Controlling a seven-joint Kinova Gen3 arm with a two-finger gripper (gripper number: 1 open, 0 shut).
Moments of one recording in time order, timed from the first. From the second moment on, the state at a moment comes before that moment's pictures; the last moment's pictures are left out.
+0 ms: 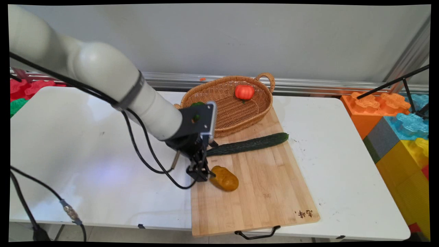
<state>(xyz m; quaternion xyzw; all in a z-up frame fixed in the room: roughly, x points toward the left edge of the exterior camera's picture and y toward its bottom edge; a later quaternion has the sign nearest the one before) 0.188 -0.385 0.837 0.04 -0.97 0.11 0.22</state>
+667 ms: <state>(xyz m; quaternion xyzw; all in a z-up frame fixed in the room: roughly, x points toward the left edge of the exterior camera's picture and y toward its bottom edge) 0.153 -0.397 0.780 0.02 -0.97 0.09 0.22</state>
